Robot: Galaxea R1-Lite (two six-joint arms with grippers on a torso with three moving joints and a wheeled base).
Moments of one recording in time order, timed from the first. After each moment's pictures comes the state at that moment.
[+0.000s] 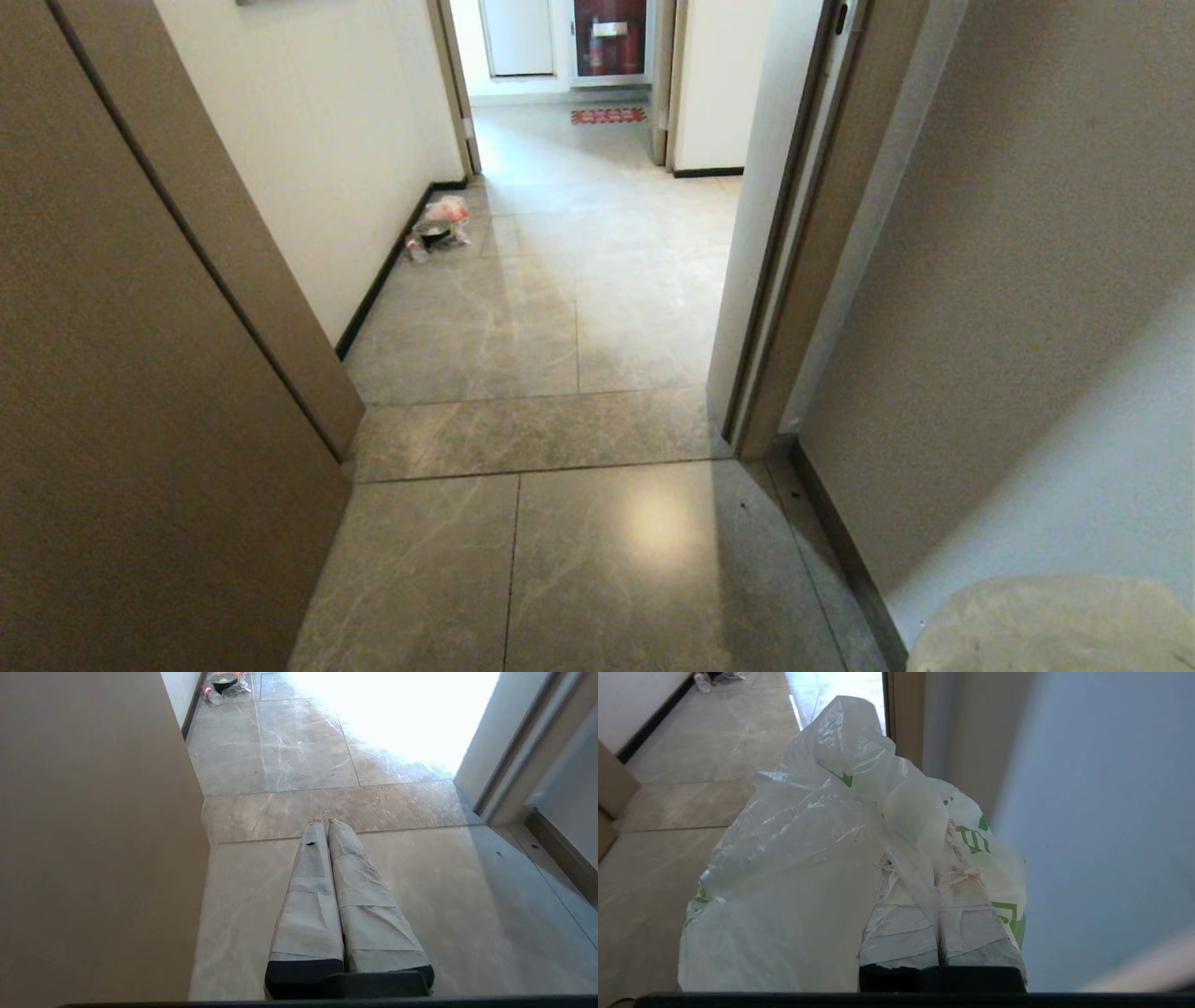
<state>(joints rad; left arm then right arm) 0.00 0.00 0.00 0.00 0.00 -0.01 0.00 0.00 0.00 -0.01 0.00 -0.01</state>
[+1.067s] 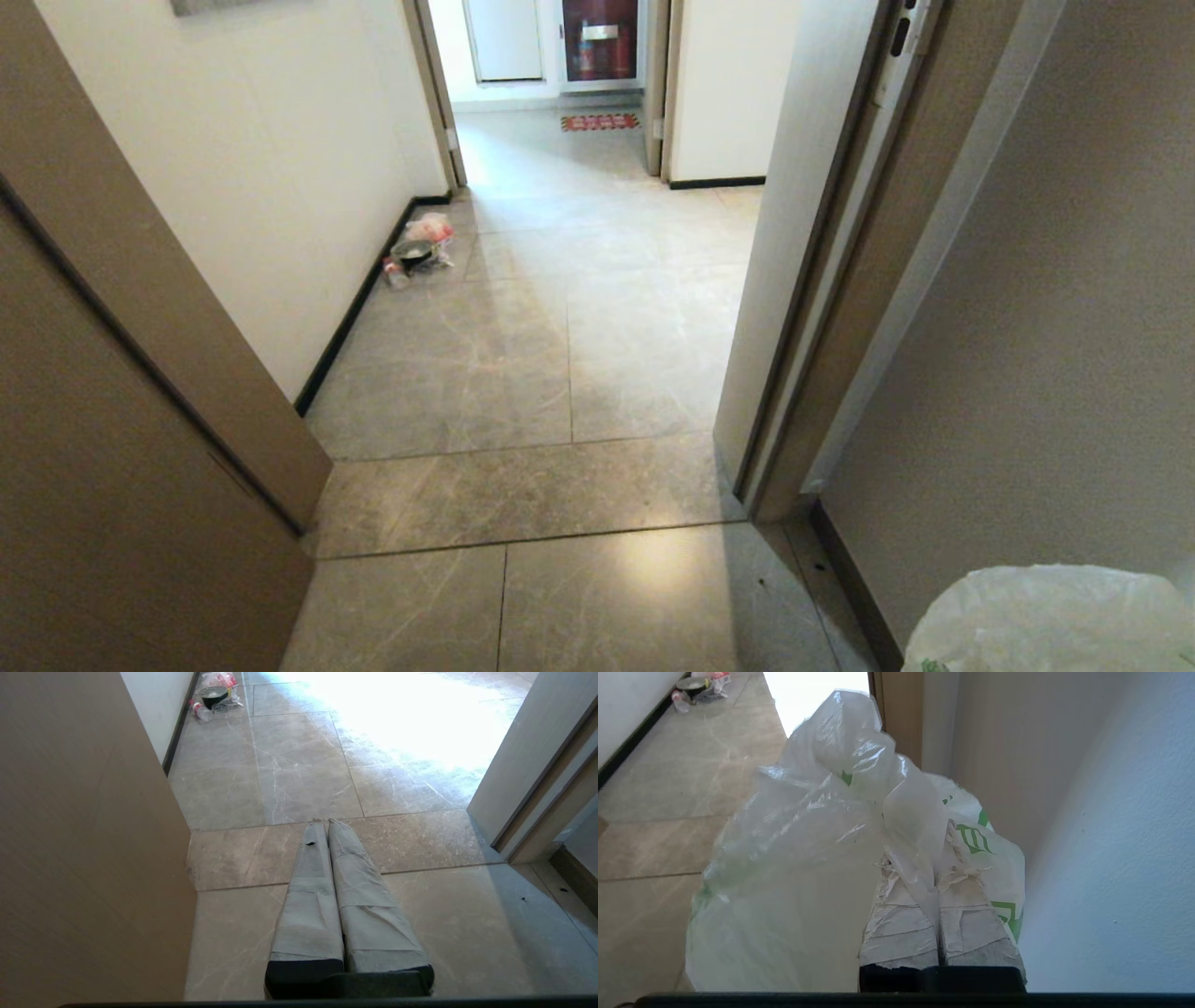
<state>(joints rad) 0.00 0.00 0.00 0.00 0.00 -0.01 0.00 0.00 0.00 0.00 -0.01 0.00</state>
